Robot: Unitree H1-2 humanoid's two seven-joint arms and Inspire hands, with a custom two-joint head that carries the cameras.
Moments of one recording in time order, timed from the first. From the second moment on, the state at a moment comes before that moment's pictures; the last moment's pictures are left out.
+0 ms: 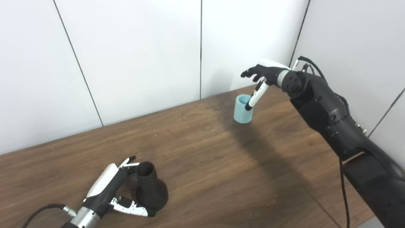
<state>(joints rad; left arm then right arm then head) -0.44 0.30 -0.50 0.30 0.31 -0.29 -0.20 -0.67 -0.76 0.12 0.23 -0.59 0.47 0.55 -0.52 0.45</state>
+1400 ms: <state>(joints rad) -0.42 0.30 -0.49 0.28 0.31 -0.29 -0.20 -0.67 -0.76 0.29 0.30 -0.69 0.35 0.53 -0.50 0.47</state>
